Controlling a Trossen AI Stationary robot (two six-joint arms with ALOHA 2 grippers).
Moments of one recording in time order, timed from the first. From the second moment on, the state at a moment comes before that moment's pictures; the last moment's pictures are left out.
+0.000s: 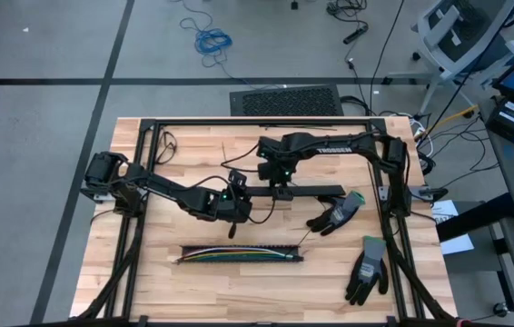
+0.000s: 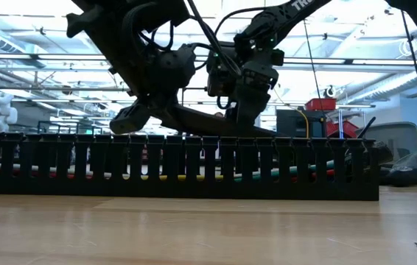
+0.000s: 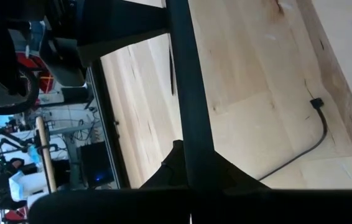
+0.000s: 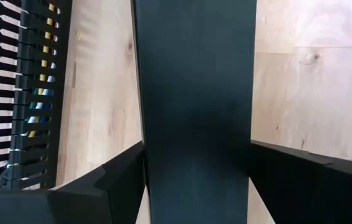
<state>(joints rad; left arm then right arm) -0.16 1.69 0.97 -0.29 -0.73 0.59 -0.28 1.99 1.48 -0.82 -0.47 -0.28</state>
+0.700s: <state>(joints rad) -0.15 1.69 0.97 -0.29 -0.71 0.59 -0.30 2.00 1.56 -0.86 -0.50 -0.31</state>
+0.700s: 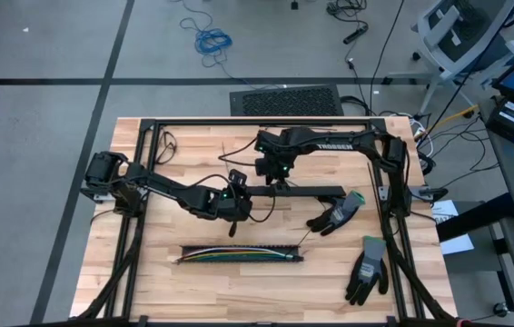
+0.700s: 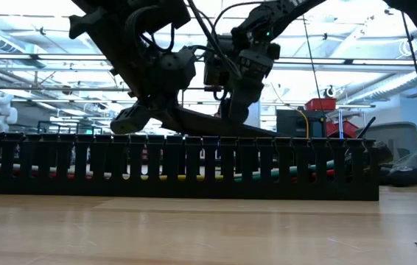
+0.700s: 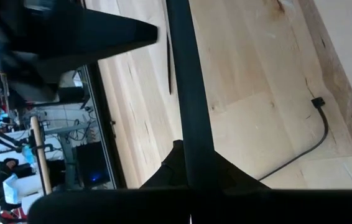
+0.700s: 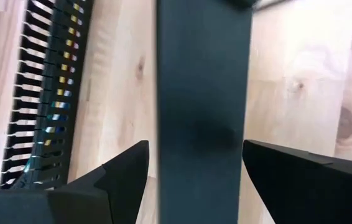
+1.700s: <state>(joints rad) -0.15 1.69 0.97 -0.30 -0.71 0.61 -0.33 2.05 1.56 -0.88 -0.57 -0.27</state>
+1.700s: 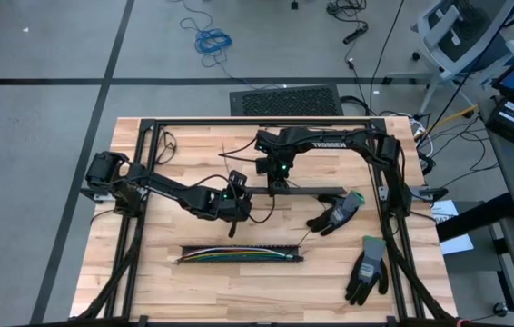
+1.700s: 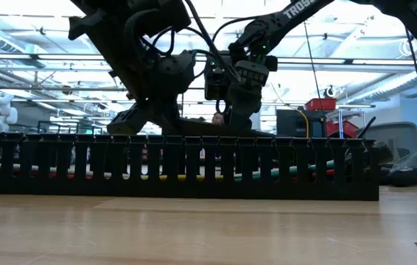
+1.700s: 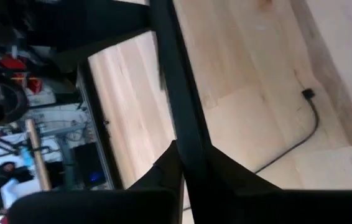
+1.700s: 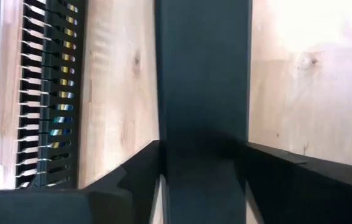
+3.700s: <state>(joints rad) -0.05 0.93 0.70 -0.32 -0.21 -0.29 -0.28 1.55 1.56 -1.01 -0.24 0.06</state>
